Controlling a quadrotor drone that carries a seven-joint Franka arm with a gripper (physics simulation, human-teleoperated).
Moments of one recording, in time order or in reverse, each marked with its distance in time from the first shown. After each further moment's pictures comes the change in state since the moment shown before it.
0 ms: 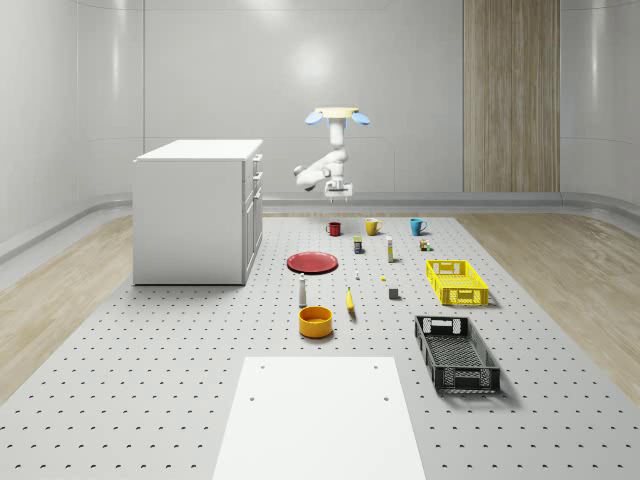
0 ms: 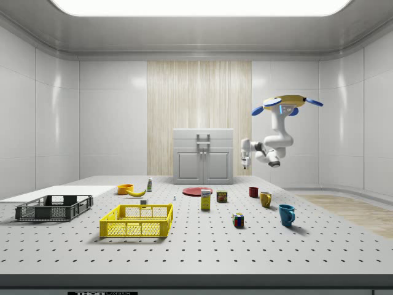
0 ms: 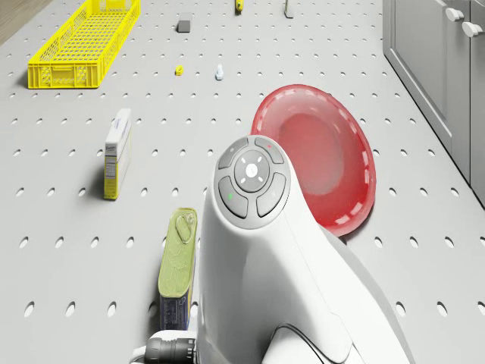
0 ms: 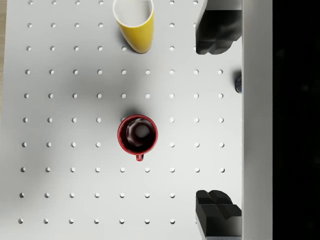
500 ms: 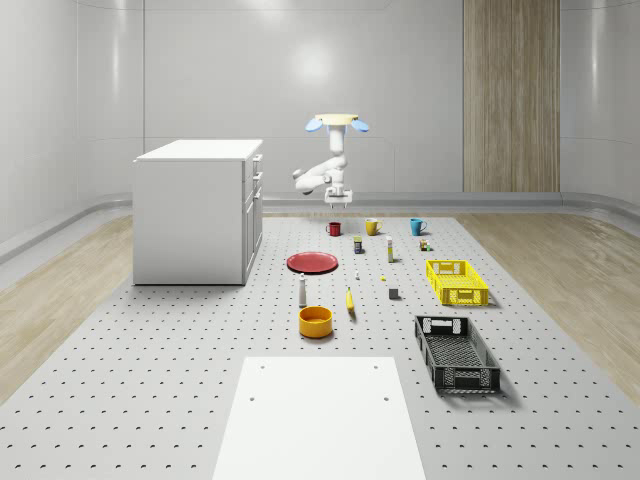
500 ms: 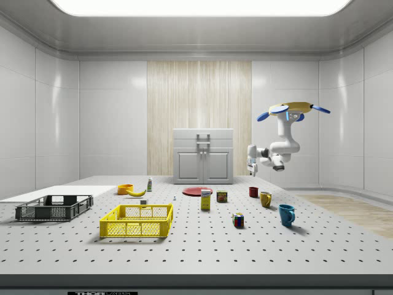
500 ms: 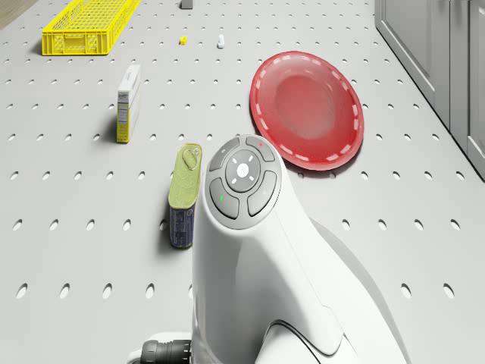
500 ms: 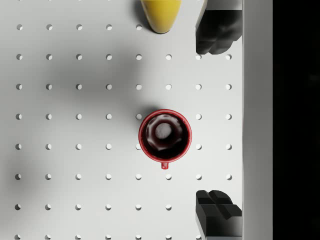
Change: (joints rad) arm -0.039 -0.057 0.027 0.003 0.021 0.036 0.031
